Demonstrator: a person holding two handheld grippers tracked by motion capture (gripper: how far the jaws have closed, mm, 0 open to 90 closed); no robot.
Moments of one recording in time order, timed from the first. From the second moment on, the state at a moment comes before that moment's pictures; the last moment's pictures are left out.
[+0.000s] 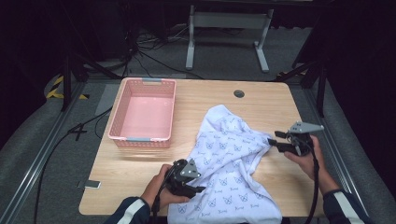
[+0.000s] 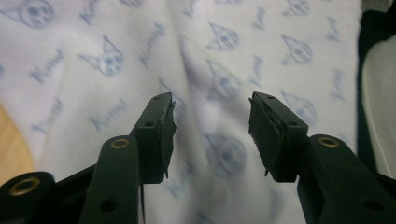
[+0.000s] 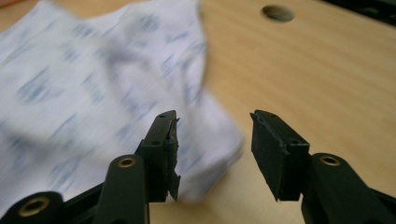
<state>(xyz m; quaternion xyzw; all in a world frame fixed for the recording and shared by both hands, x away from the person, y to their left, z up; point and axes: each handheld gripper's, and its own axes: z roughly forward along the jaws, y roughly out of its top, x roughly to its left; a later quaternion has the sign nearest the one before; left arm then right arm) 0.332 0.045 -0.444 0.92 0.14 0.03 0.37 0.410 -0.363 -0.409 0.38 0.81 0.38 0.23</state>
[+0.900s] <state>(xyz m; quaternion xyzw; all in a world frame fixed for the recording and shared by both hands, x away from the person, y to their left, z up) 0.309 0.063 -0.459 0.93 0.16 -0.02 0.34 0.447 -0.384 -0.416 0.41 0.82 0.31 0.27</state>
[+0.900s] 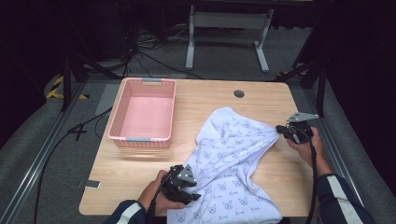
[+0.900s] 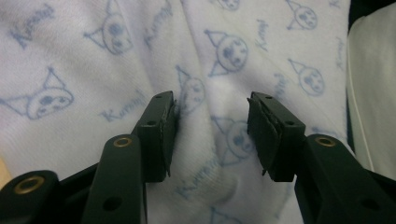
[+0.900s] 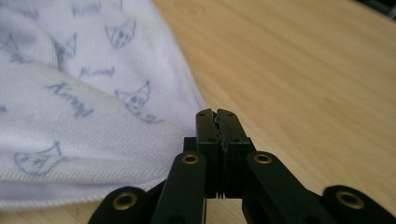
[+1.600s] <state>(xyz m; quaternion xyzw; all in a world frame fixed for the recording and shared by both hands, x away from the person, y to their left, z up) 0.325 0.036 -0.435 0.91 0.15 0.03 0.38 0.338 -0.267 -0.419 0.13 0.91 0.37 0.10</state>
